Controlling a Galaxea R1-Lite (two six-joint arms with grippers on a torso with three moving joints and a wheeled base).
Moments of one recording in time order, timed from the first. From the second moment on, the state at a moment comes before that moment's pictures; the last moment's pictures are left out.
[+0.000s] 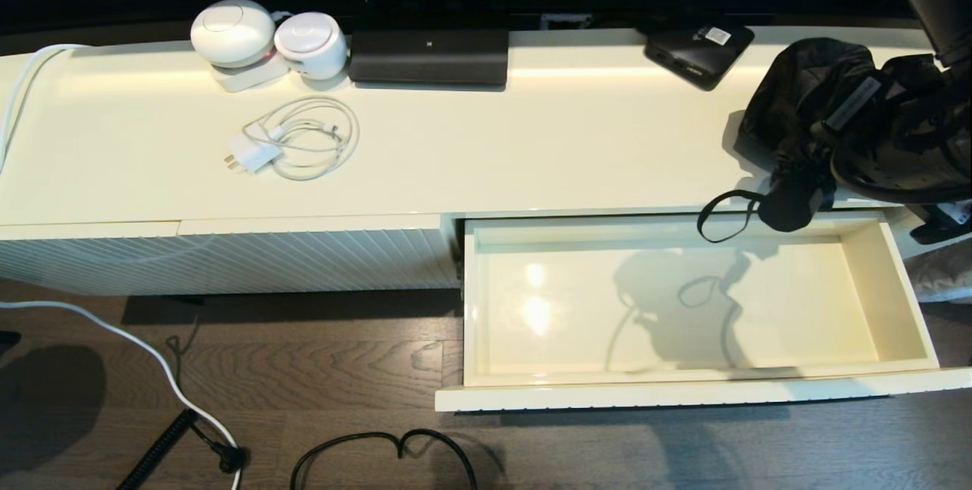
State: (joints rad) left arm 0.00 0.00 0.00 -0.01 0.00 -0.01; right arm 0.52 1.57 -1.69 0.79 -0.72 1.13
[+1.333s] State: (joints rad) left arm 0.00 0.00 0.00 -0.01 0.00 -0.01; right arm 0.52 1.32 -1.59 1.21 -0.72 1.39
